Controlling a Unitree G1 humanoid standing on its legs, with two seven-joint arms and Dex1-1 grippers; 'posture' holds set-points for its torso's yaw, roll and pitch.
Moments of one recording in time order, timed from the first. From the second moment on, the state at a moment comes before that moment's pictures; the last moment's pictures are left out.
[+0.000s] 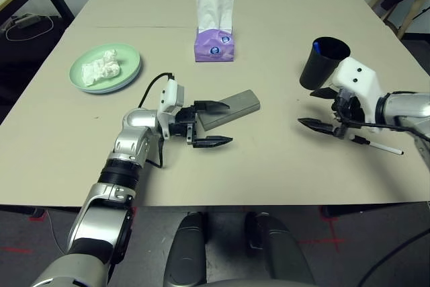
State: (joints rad) left arm -0.63 0.39 -0.10 0.49 -0.33 -0.10 -1.42; right arm -0.57 -1.17 0.25 -0.19 0.15 0.74 1.17
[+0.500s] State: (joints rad) left arm -0.60 0.39 -0.11 0.41 -0.32 -0.08 -1.38; right arm -0.71 -1.21 0.44 0.05 -0.16 0.56 1.47
